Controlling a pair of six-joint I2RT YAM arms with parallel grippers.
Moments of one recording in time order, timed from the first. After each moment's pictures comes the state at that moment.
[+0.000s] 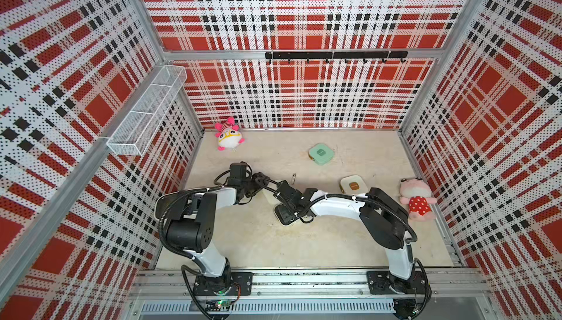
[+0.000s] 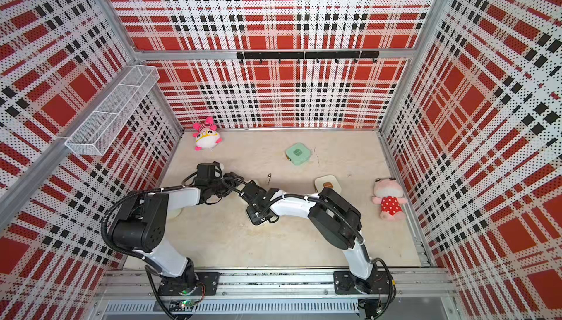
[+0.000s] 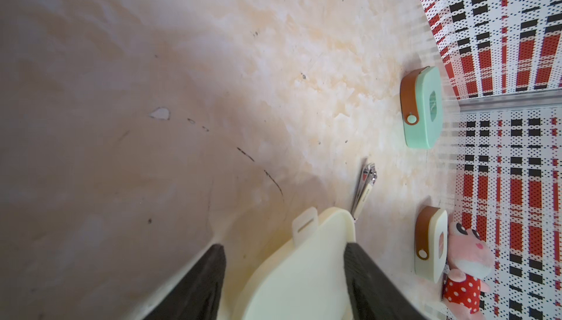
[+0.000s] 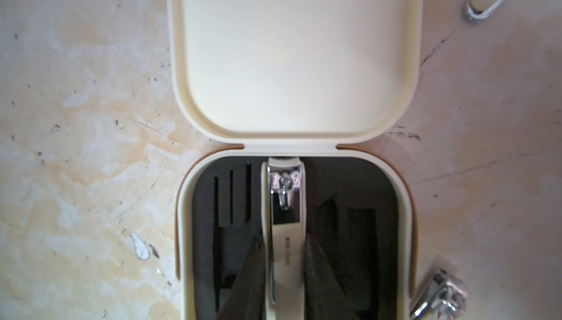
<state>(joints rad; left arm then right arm) -0.12 1.67 0.74 0.15 0.41 -0.72 1.03 2.02 1.37 -0.47 0.14 0.48</state>
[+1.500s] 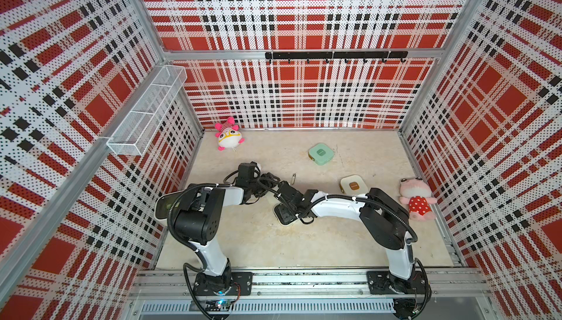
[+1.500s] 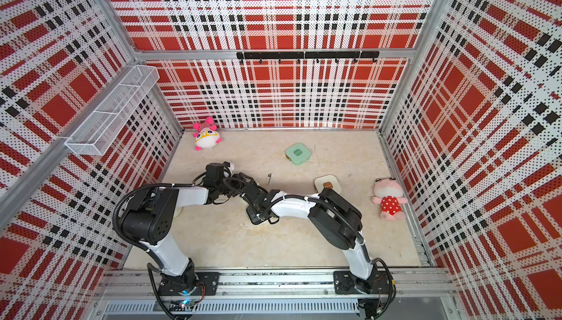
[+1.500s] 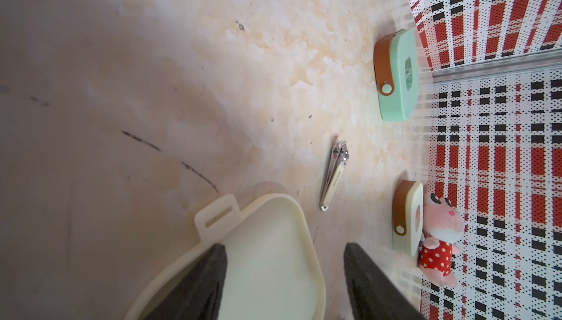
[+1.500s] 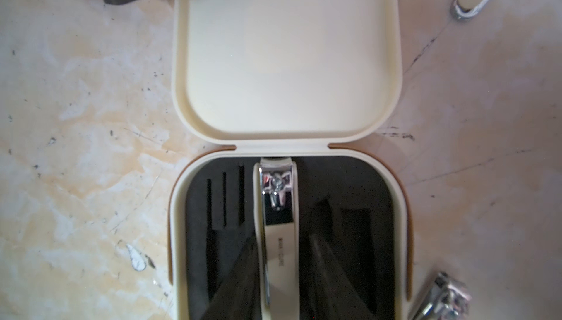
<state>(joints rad) -0.20 1.76 0.75 0.27 0.49 -0.77 1.03 2.01 1.35 -0.44 0.16 0.50</state>
